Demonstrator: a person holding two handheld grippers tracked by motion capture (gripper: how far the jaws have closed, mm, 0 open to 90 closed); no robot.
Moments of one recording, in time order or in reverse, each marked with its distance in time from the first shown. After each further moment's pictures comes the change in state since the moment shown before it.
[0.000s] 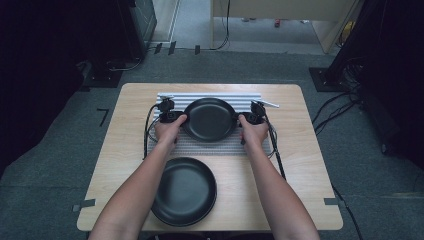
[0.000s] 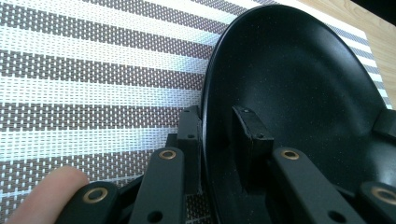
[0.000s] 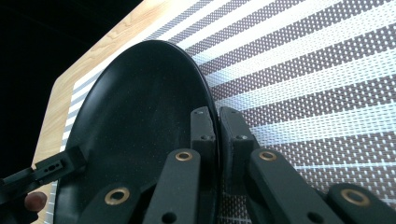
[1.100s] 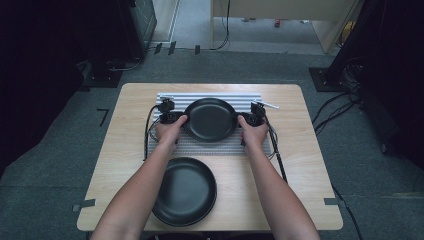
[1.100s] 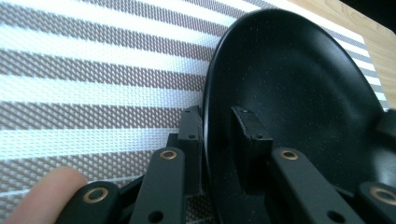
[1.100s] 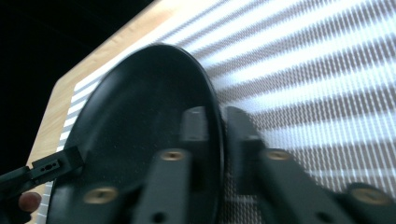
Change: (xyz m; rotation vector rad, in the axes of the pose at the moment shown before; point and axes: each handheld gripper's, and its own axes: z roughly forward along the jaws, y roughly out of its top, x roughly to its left) left arm 0.000 -0.002 -0.003 -0.044 0.006 0.014; right arm -0.001 -0.005 0.000 -0.068 0.015 -0.076
